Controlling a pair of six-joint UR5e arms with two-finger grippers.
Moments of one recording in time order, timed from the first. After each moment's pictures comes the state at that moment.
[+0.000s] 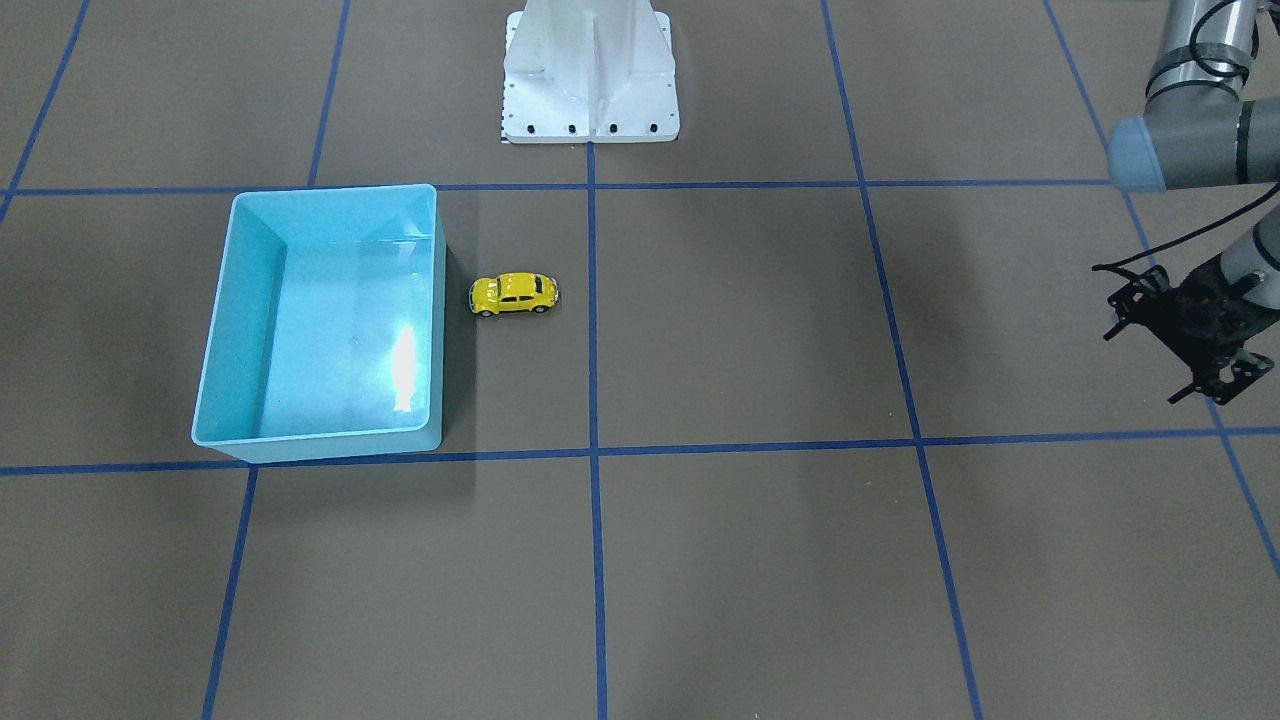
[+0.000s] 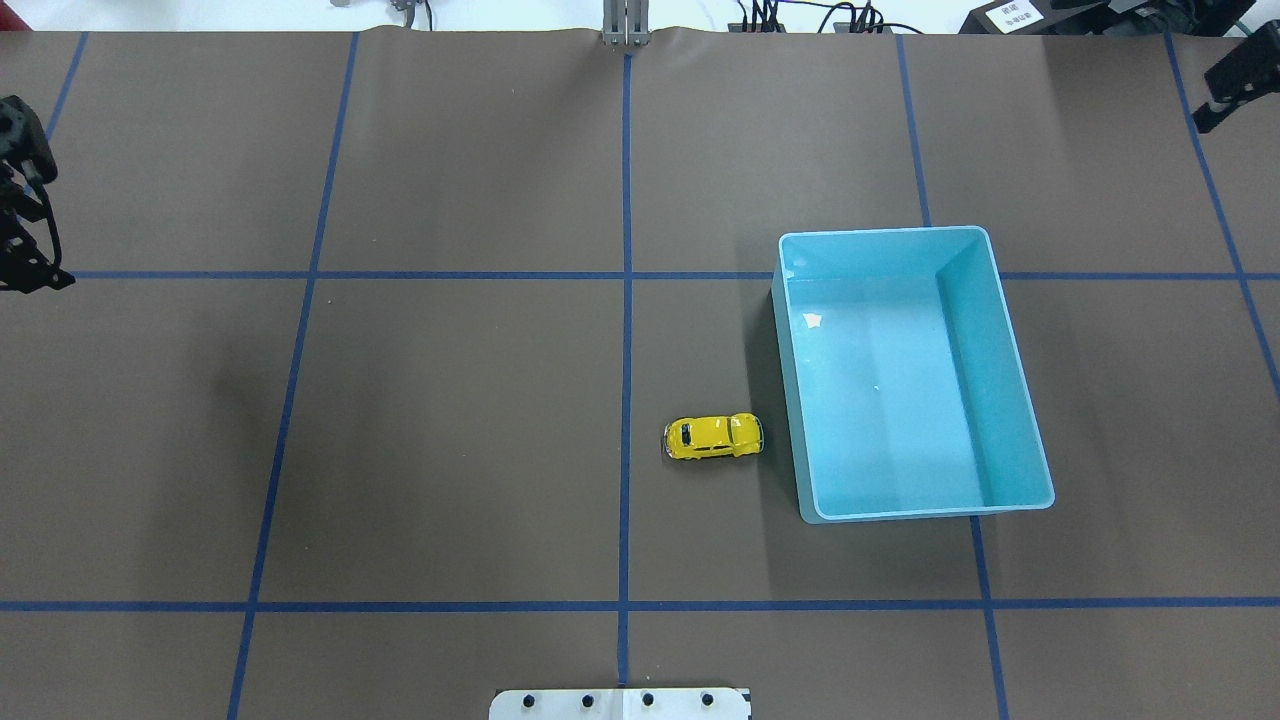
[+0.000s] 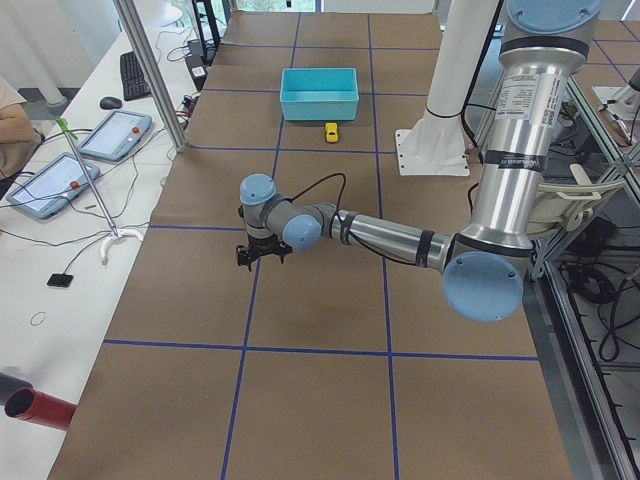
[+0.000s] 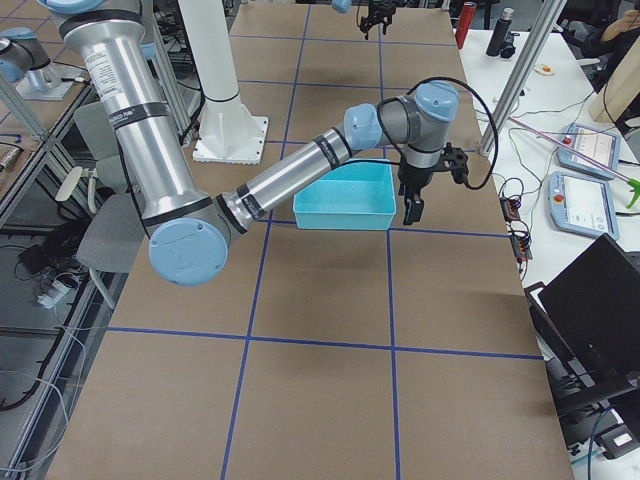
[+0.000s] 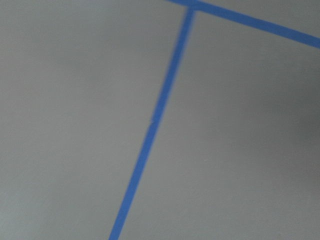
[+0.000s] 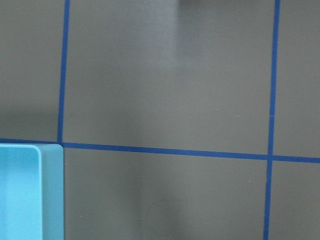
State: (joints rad) left arm -1.20 -1.73 -1.59 -1.80 -2.24 0.42; right arm 1.34 -1.18 1.84 -1.99 2.31 0.23
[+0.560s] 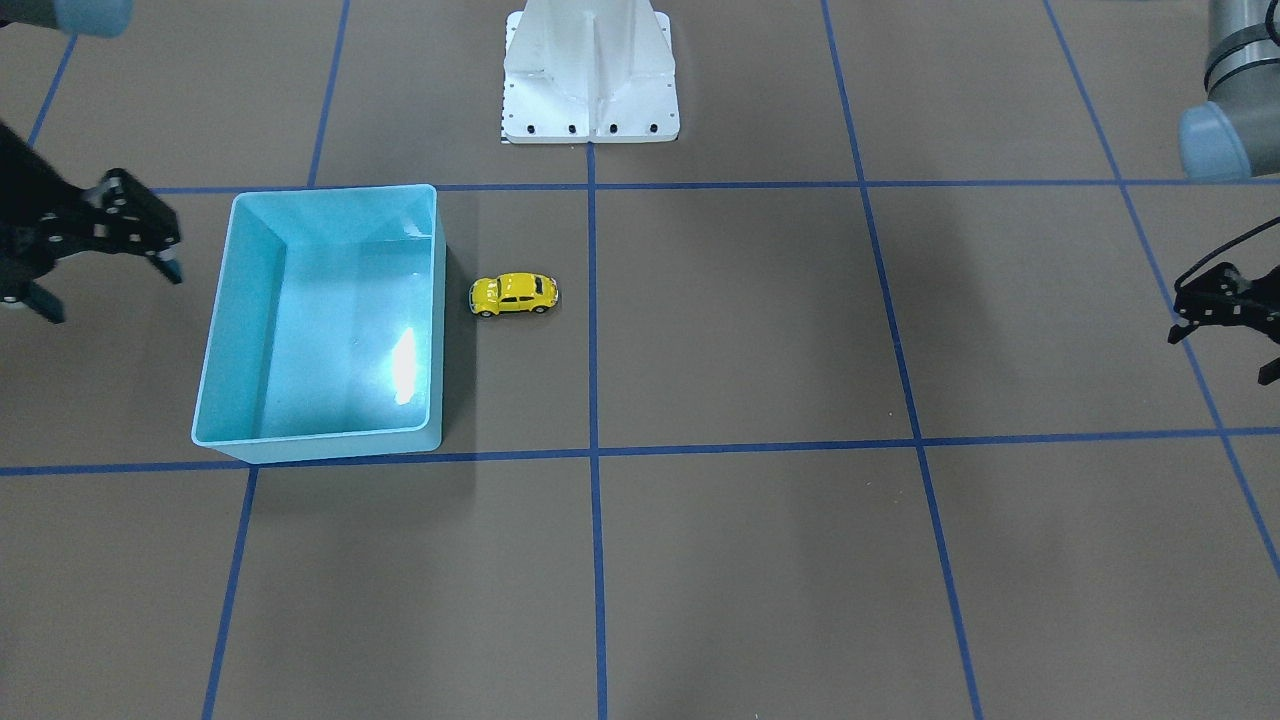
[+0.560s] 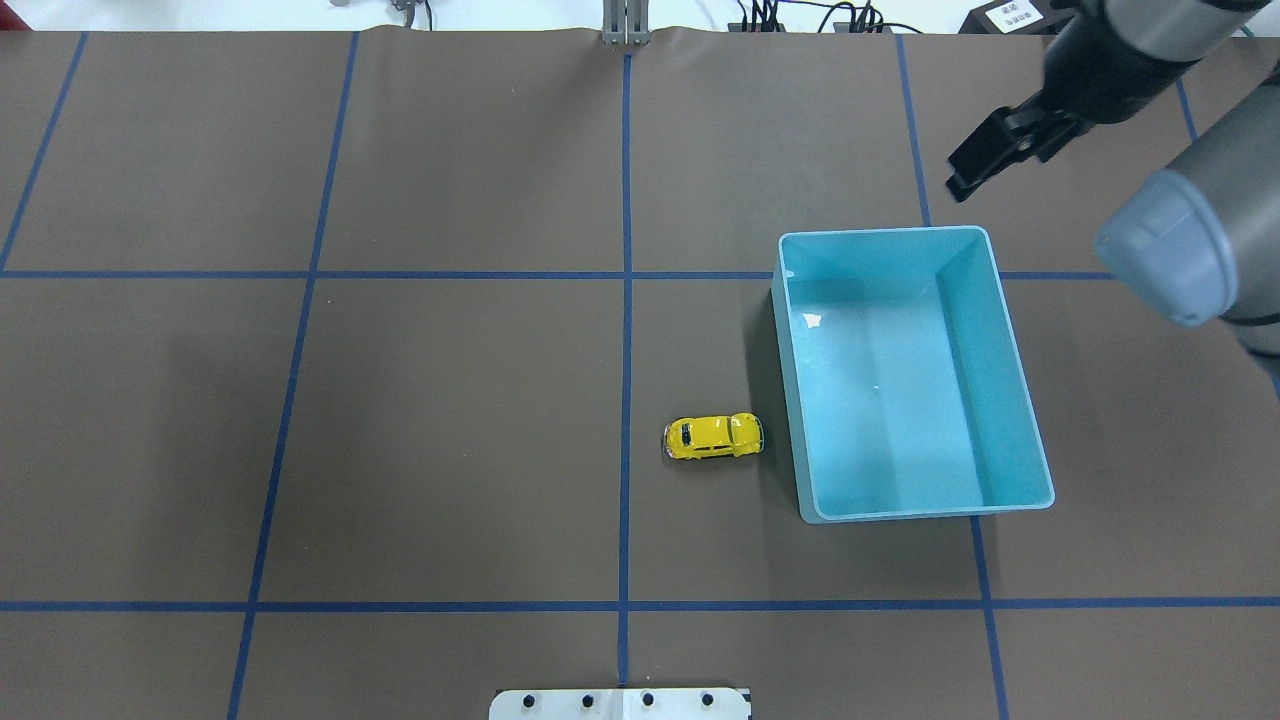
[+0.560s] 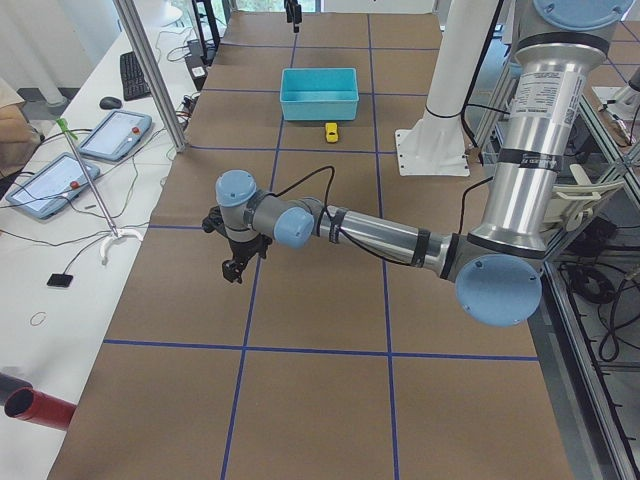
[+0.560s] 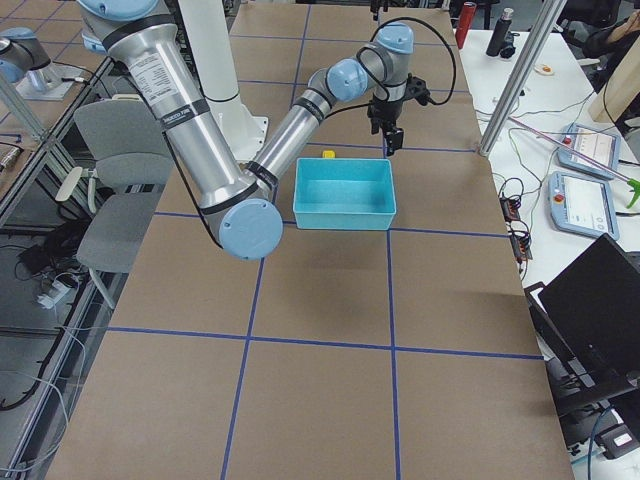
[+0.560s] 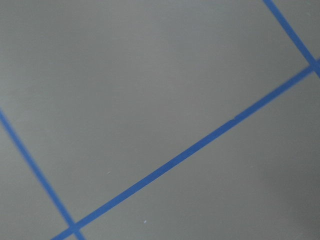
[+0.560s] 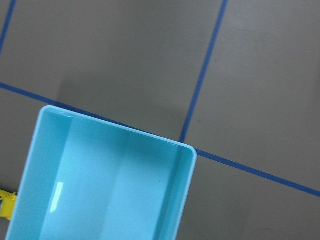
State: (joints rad) left arm -1.37 -1.74 -1.62 -1.66 -2.31 0.12; right arm 1.02 -1.04 1.99 -1.91 2.24 0.24
